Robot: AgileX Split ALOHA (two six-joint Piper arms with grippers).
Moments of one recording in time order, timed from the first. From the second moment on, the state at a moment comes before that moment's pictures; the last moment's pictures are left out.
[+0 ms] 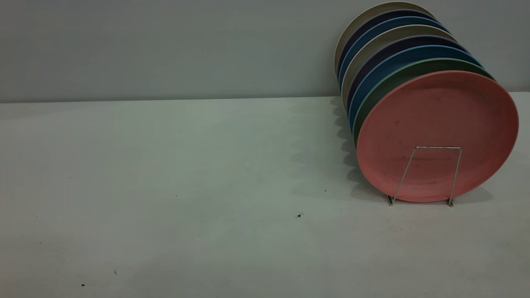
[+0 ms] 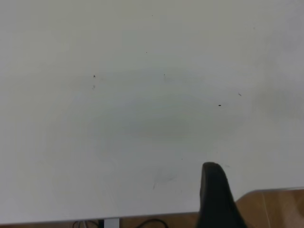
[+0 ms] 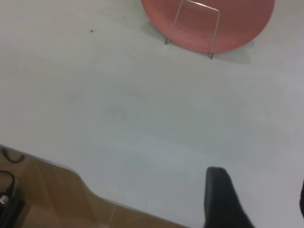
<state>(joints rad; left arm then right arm) 0.00 0.02 -0.49 -0.01 1.14 0.03 0.00 0.11 -0.48 0.23 1.15 -0.34</state>
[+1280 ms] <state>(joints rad) 0.00 -0.02 -0.49 -0.01 1.14 0.03 0.00 -0.02 -0.48 0.23 1.16 -0.34</state>
